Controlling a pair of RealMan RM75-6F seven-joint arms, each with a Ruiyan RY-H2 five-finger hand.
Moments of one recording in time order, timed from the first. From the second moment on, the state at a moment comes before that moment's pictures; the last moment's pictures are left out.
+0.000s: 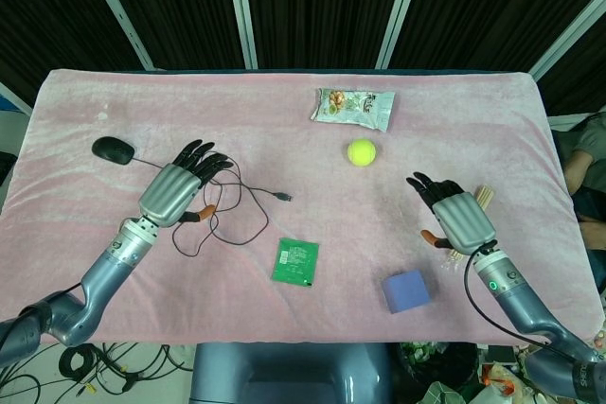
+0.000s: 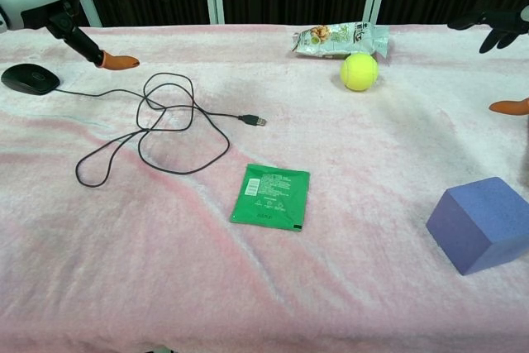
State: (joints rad) left arm -0.69 -1.40 -0.18 -1.41 1.51 1.07 0.00; right arm 0.54 -1.19 0.12 -1.52 -1.45 1.01 -0.05
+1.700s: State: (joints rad) left arm -0.98 -1.78 -0.29 -1.17 1.04 0.81 0.60; right arm 0.14 -1.25 0.01 -1.49 -1.46 1.50 -0.16
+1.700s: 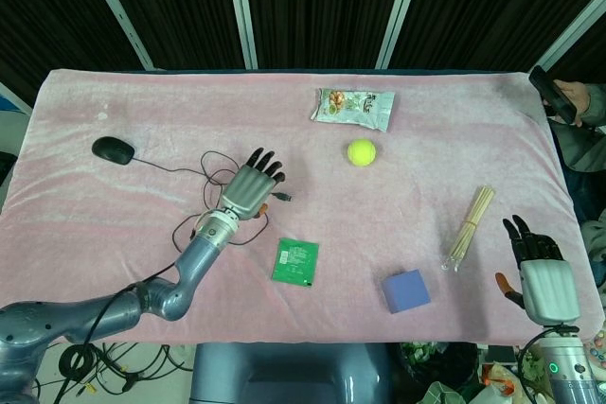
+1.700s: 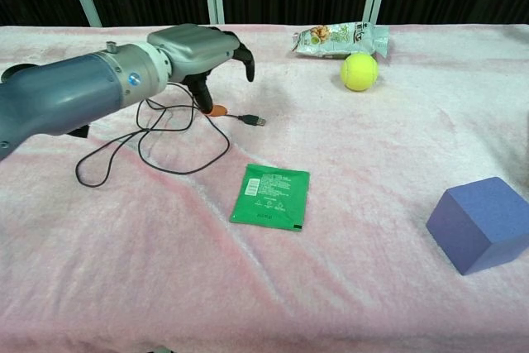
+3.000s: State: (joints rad) left arm -1.10 -1.97 -0.29 -0.81 1.03 0.72 0.48; right arm 0.14 -1.28 0.02 -1.48 -1.47 1.44 -0.18
